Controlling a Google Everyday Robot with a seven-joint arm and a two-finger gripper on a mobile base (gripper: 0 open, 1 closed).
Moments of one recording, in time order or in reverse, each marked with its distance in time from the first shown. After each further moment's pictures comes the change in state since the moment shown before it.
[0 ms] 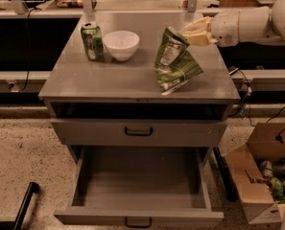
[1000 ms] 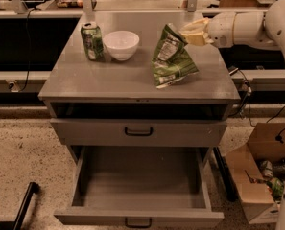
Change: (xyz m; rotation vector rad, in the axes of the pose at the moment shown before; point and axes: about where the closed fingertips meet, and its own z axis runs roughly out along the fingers) arm 0.017 -0.024 0.013 0.081 -0.011 0.033
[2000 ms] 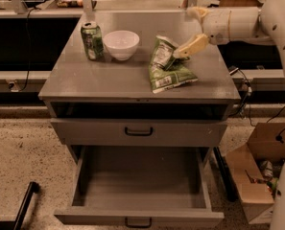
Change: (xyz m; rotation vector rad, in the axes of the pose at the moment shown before) arm -0.012 0.008 0.010 -0.044 -0.005 -0.040
